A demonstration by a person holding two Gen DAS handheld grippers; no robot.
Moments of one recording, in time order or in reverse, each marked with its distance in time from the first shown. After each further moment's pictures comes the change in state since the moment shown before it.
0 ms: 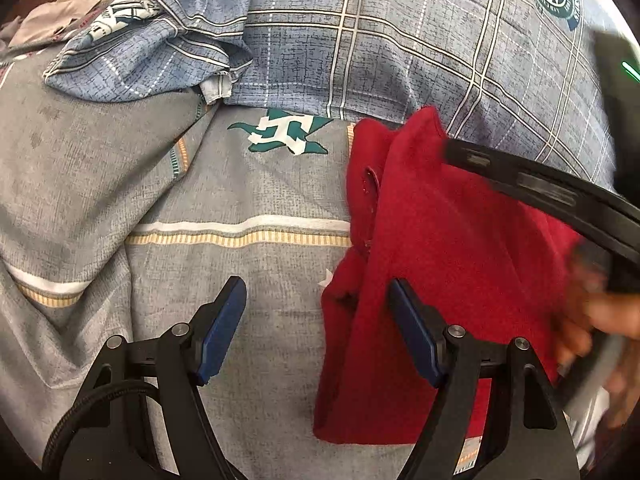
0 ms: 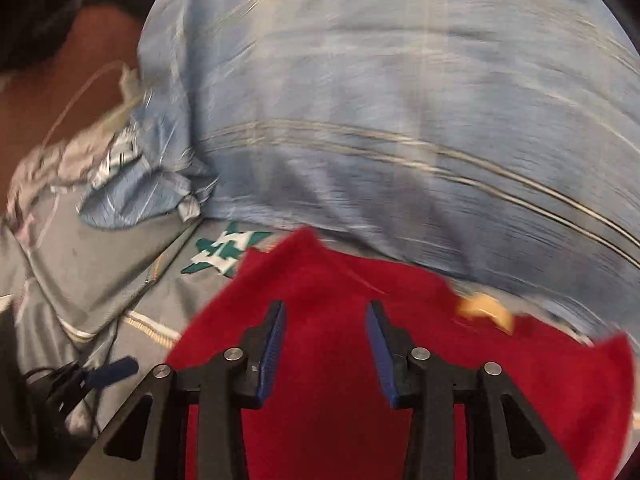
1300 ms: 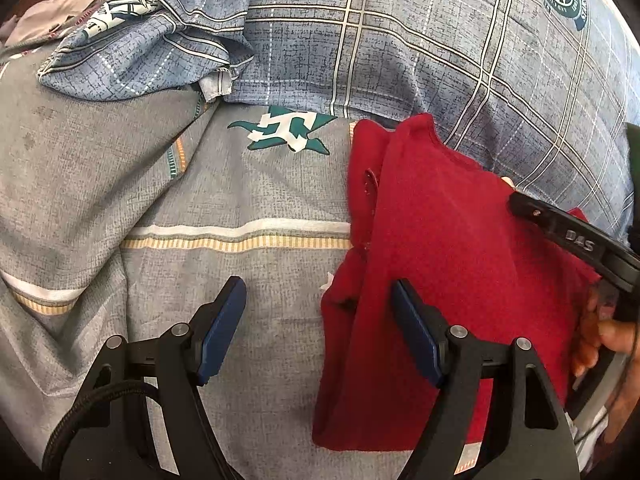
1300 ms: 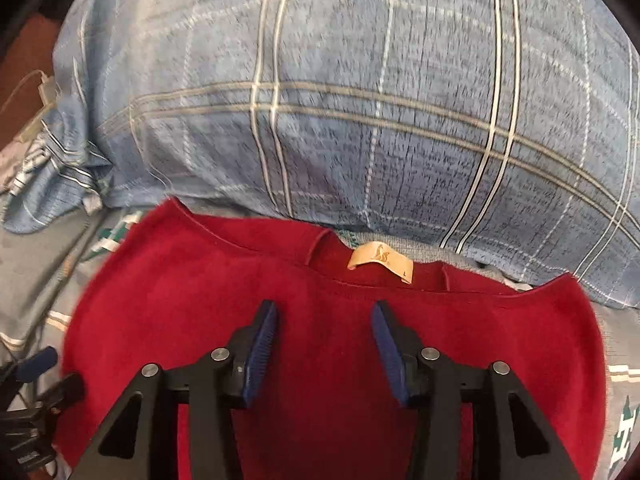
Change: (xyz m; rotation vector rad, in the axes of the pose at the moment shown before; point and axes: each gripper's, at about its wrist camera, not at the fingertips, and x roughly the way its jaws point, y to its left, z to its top) left arm 0.009 -0.001 0.004 -0.006 0.009 0.005; right arm -0.009 -0.064 -0.030 0.139 0.039 -0.215
